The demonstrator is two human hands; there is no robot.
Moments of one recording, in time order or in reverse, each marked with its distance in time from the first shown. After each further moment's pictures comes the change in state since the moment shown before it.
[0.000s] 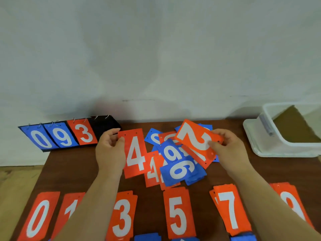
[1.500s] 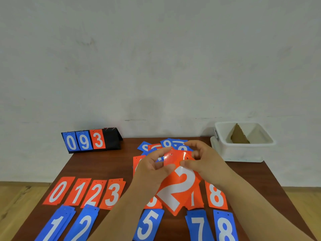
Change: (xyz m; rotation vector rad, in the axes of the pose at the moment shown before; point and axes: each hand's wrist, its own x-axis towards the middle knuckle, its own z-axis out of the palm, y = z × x) left_hand -0.348 0.114 -0.015 -0.185 -0.590 0.198; right_hand -0.201 -0.071 -0.182 -0.135 -0.484 -0.243
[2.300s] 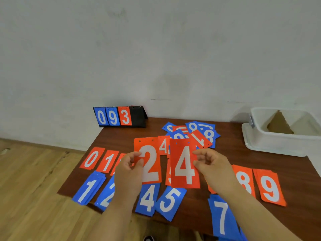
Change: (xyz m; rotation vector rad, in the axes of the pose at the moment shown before) left_hand -0.049 -0.077 -0.087 0.211 0.689 -0.128; right_hand -0.009 0.044 0.088 0.093 0.098 0.021
